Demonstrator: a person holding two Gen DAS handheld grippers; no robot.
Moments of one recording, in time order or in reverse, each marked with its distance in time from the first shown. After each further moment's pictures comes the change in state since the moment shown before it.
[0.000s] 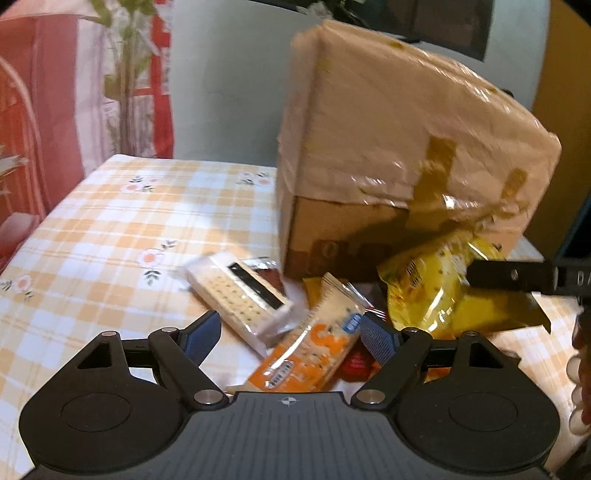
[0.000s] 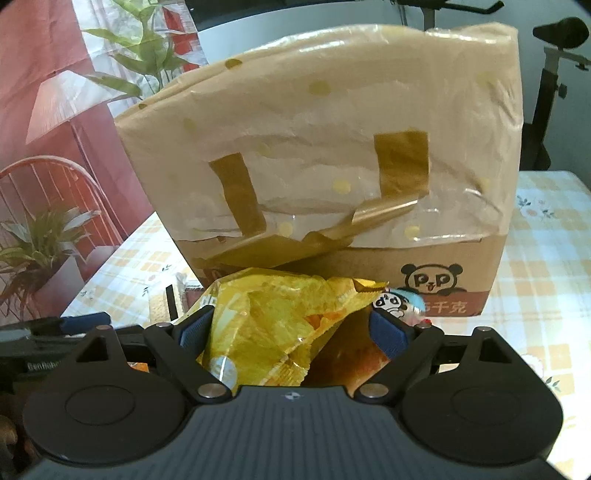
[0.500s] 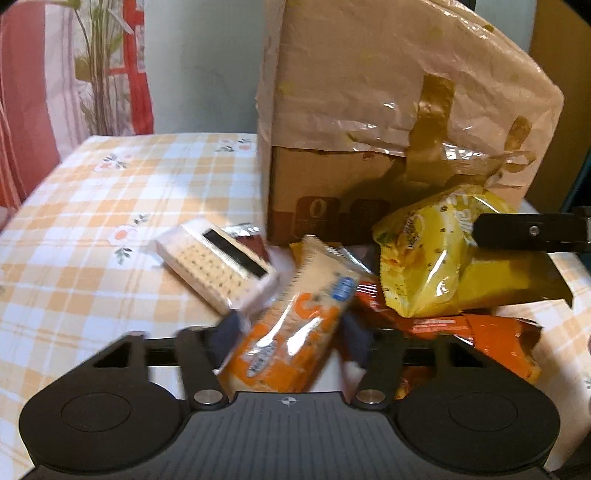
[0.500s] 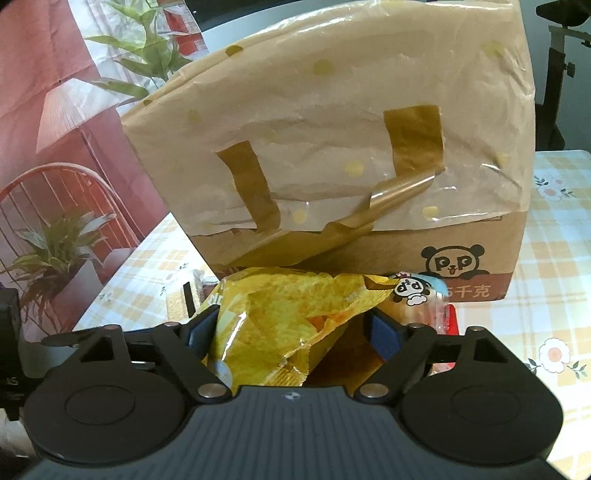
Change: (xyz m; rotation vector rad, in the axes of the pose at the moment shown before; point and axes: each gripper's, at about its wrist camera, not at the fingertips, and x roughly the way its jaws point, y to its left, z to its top) left arm 0.024 -0.005 -0.010 0.045 0.088 -0.030; right arm 0.002 -0.003 -0.004 0.039 0.010 0.078
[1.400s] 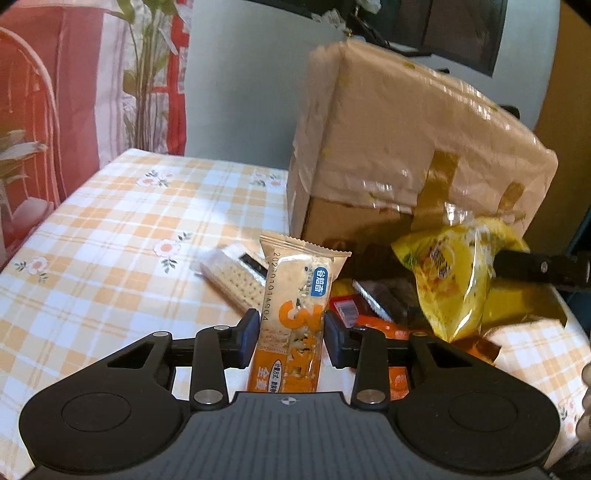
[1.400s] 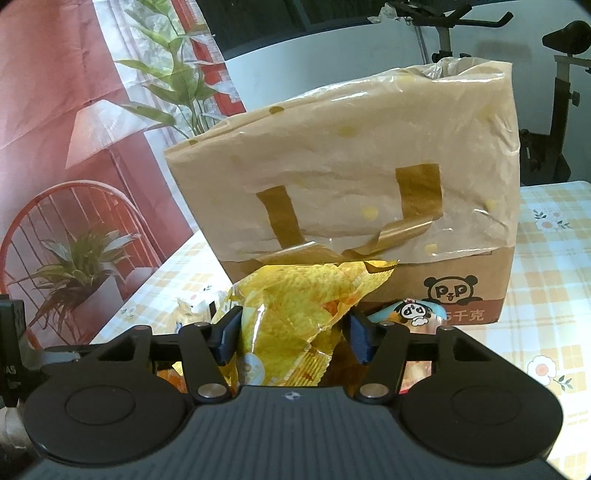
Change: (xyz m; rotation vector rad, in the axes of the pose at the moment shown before) left arm -0.046 0.015 0.000 -0.116 -0.117 0.036; right arm -0.036 0.006 -0.004 -0.037 -0.097 0.039
